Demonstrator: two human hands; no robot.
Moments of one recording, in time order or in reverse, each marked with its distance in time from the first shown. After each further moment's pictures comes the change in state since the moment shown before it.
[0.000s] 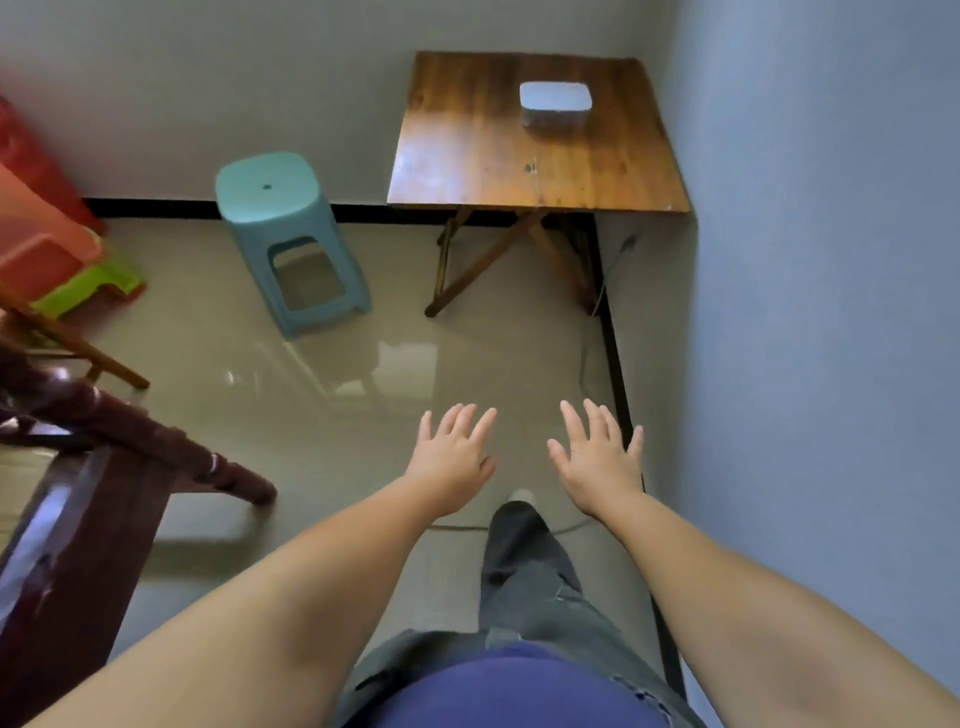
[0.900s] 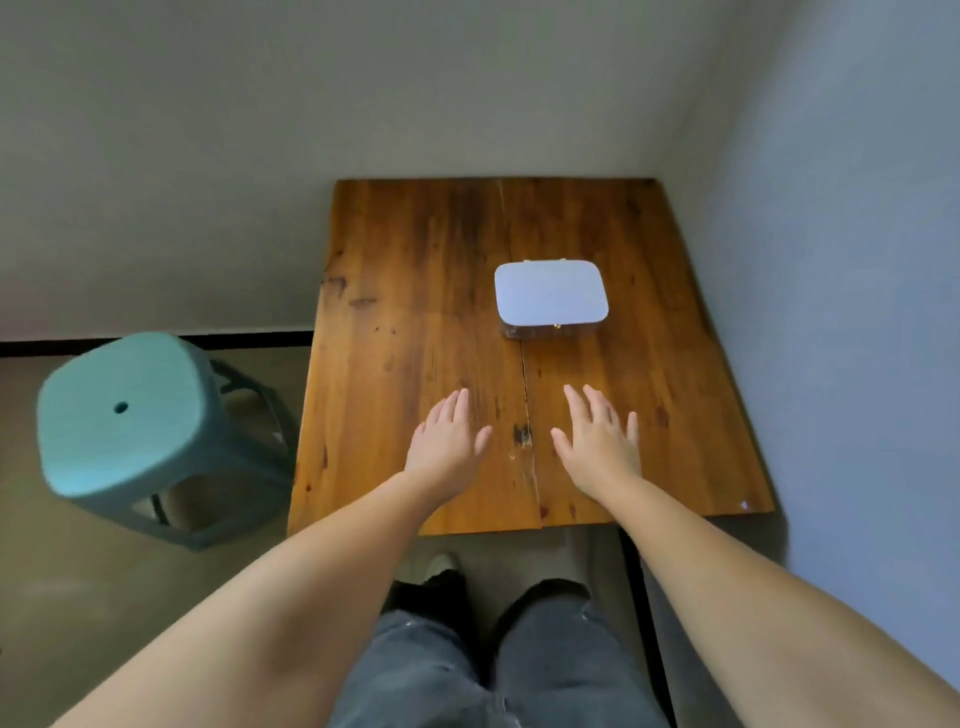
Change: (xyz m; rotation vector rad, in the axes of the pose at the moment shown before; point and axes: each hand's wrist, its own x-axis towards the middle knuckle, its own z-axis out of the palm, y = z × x) left_hand 0.640 -0.134 -0.250 -0.333 0.018 -0.144; right_hand 0.649 -0.013 -0.234 0.029 0.064 0.075
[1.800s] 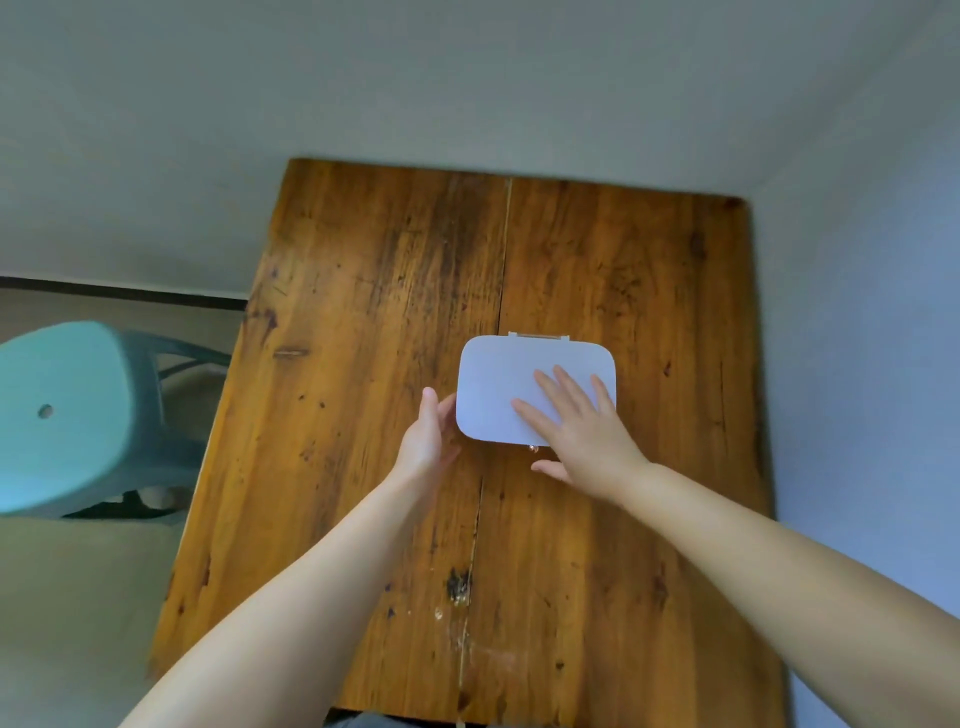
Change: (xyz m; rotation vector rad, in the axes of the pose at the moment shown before) left_hand 0.199 0.066 -0.010 -1.279 0.044 -0.629; right_hand 0.251 0.058 -0.022 -0.348 -0.128 -0.717
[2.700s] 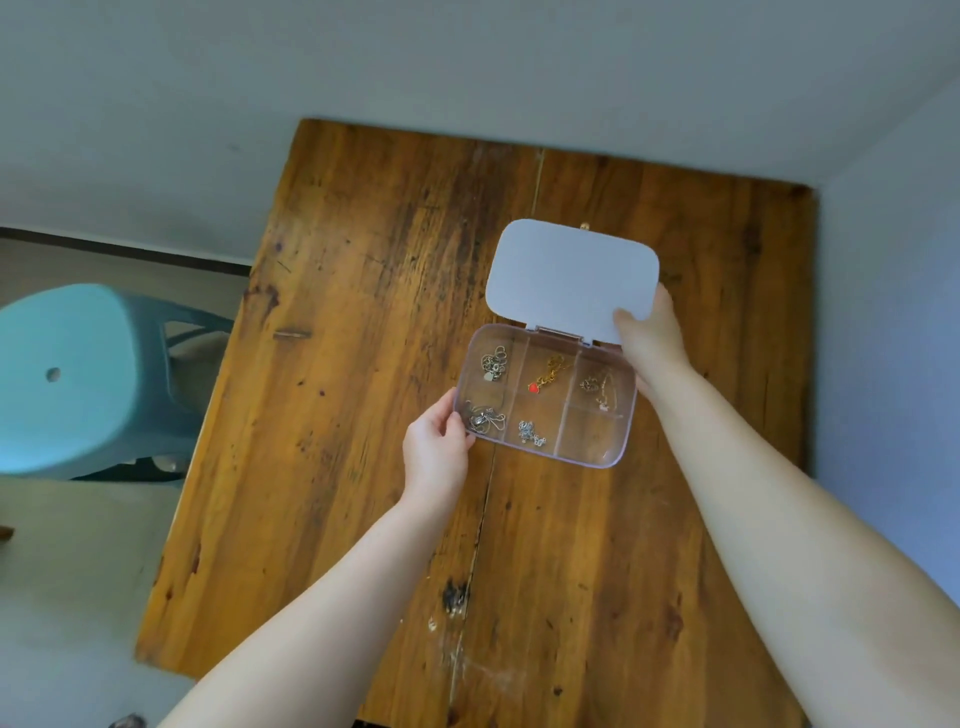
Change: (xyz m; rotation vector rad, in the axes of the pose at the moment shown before) left_hand 0.012 -0.017 0.007 0.044 0.247 0.205; right_hand 0.088 0.073 -0.025 1.407 0.369 0.720
